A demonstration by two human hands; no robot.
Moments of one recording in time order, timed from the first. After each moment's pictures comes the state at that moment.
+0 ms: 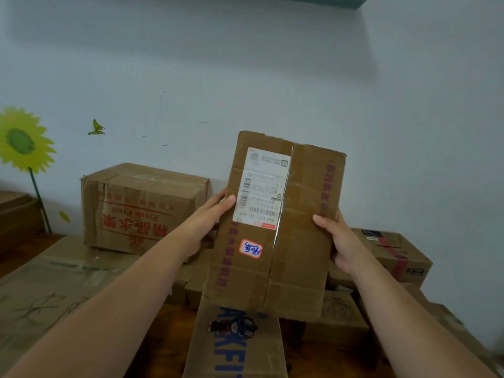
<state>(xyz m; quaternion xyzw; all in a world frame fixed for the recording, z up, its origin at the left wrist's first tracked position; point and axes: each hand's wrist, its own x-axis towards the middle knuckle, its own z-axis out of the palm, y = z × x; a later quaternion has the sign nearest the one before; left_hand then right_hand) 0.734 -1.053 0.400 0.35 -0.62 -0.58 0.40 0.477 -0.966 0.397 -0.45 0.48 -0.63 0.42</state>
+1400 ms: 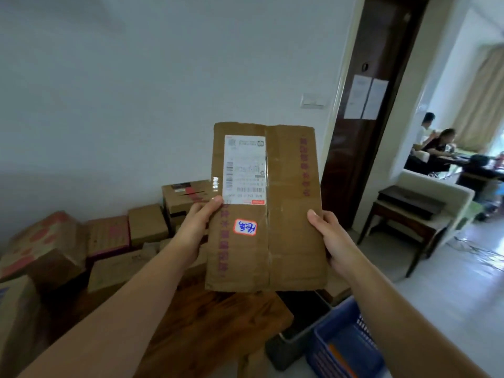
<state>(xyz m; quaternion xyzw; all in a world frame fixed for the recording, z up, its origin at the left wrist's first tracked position) 0.325 -0.789 0.354 0.25 -0.60 -0.70 0.28 0.156 -0.583 0.353 -0.22 0.62 -0.70 0.26</state>
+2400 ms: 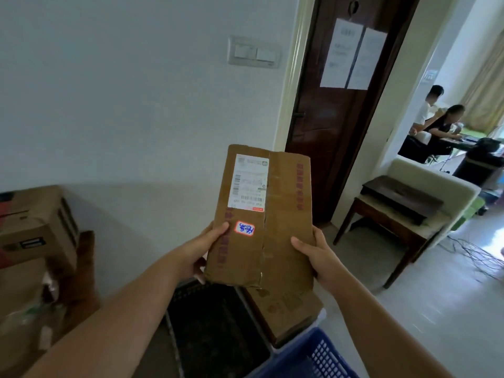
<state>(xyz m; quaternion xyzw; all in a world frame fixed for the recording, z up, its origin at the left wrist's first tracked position) -0.168 -0.773 0.255 0.33 -0.61 -0.72 0.02 -0.334 -0.561 0.252 -0.15 0.67 -0.64 0.34</state>
